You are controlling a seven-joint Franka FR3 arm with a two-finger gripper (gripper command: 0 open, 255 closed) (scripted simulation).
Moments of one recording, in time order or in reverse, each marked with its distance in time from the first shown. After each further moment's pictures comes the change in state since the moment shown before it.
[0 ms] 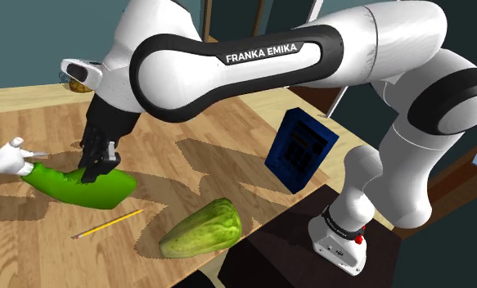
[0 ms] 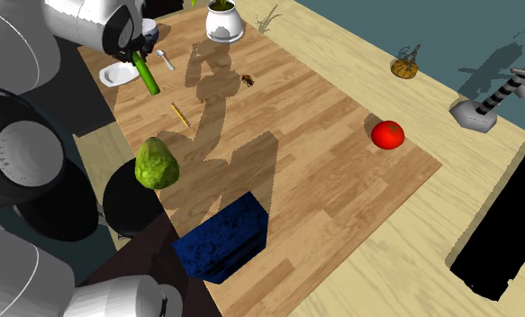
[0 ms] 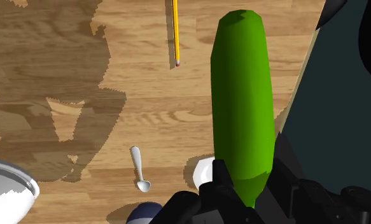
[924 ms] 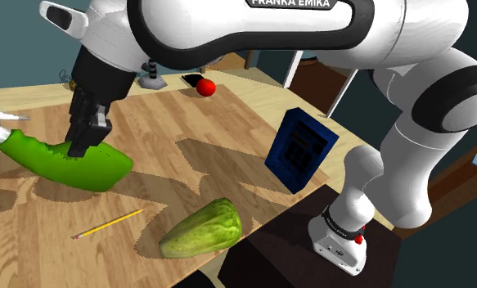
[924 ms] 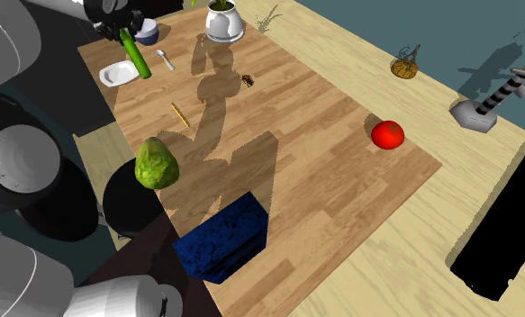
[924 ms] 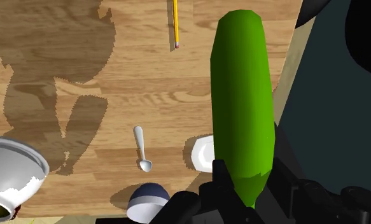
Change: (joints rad) arm 0.001 -0.025 -0.015 0.147 -0.056 -0.161 0.078
